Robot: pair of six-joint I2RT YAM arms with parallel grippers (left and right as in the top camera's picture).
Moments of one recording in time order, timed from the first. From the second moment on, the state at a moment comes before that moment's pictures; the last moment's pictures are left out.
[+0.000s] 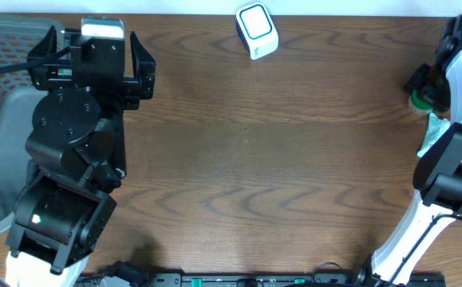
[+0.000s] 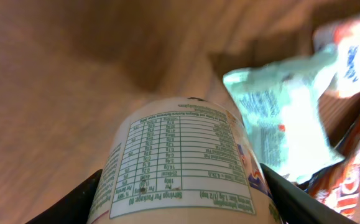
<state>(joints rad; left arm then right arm) -0.40 1.04 1.43 -0.45 -0.56 0.25 -0.33 2.21 1.96 -1.14 0.17 0.42</state>
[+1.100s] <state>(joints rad) -0.40 1.04 1.43 -0.45 -0.56 0.25 -0.36 2.18 1.75 -1.06 0.16 0.69</state>
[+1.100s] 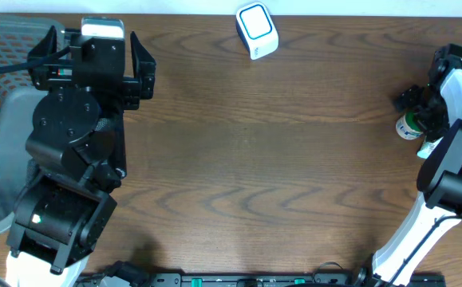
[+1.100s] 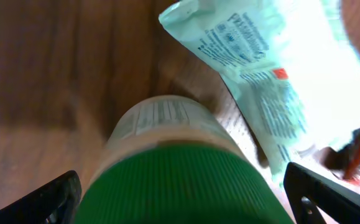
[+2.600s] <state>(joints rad) -0.40 1.04 1.43 -0.45 -0.56 0.25 0.36 1.67 1.77 -1.05 0.13 0.57</state>
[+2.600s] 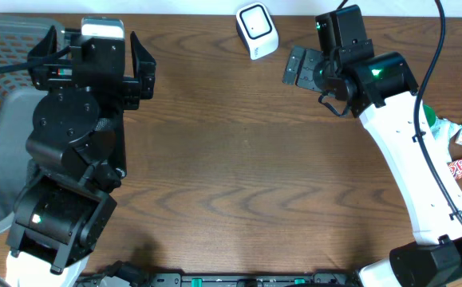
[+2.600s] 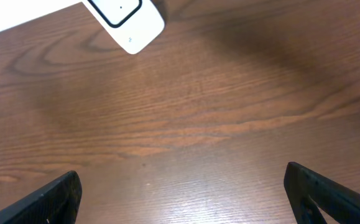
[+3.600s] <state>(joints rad) -0.40 1.04 1.43 -0.45 -0.56 0.25 0.36 1.50 1.77 -0.83 0.20 0.14</state>
